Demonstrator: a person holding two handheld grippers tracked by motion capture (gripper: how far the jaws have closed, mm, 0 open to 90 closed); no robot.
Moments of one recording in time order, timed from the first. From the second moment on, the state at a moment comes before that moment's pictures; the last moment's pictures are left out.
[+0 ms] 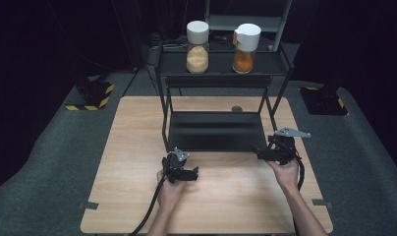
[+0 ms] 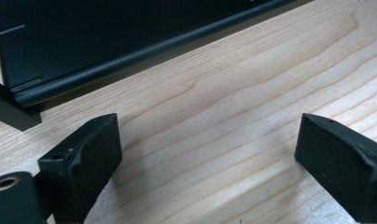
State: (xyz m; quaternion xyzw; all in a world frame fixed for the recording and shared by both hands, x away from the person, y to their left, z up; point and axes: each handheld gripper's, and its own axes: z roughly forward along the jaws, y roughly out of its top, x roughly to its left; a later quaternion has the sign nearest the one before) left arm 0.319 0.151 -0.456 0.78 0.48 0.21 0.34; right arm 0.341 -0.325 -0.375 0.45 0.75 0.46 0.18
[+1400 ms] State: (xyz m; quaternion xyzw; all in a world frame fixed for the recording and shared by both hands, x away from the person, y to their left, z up) left arm 0.319 0.151 -0.456 0.78 0.48 0.21 0.34; right arm 0.341 -0.314 -0.408 0.46 0.76 0.42 0.18
